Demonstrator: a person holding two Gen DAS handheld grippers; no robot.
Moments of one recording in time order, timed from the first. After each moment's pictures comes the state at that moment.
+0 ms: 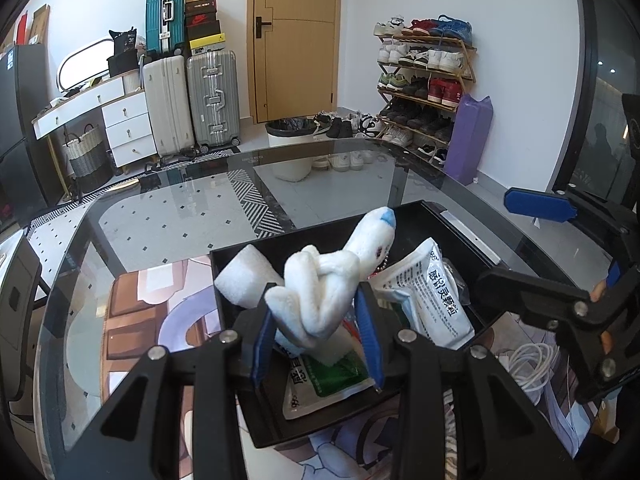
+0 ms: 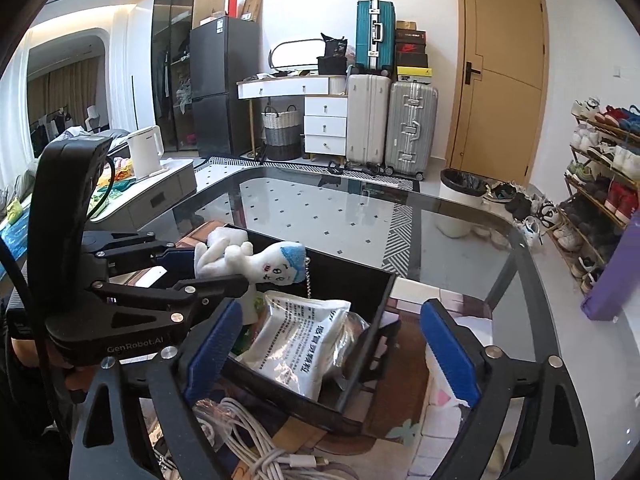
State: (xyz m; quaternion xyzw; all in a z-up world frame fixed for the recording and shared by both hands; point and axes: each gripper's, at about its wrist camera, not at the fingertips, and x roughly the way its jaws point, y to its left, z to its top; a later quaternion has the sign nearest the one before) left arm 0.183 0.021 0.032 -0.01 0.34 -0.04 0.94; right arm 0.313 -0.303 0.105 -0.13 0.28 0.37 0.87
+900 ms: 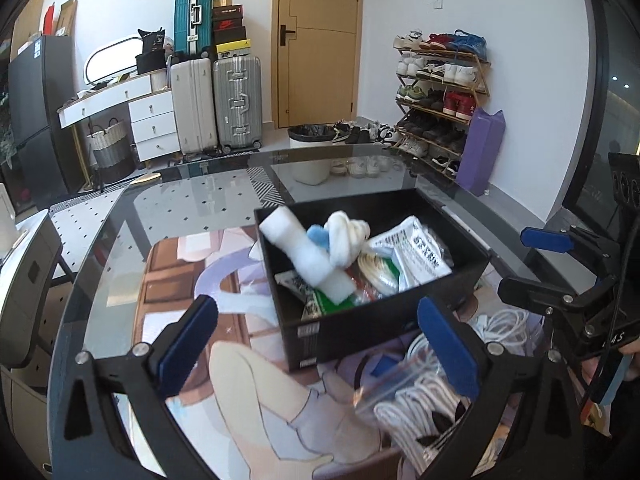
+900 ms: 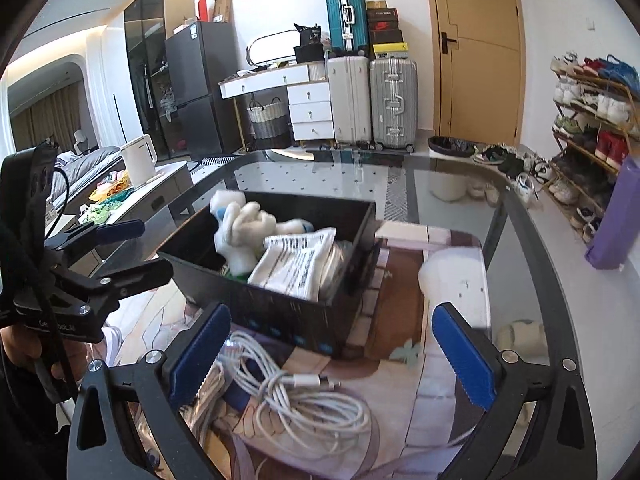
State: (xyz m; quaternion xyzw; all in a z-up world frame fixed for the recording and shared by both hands) left arm 0.111 0.025 0.043 -0.03 0.32 0.00 0.95; right arm 0.281 -0.350 0.084 -0.08 0.33 0.35 0.87
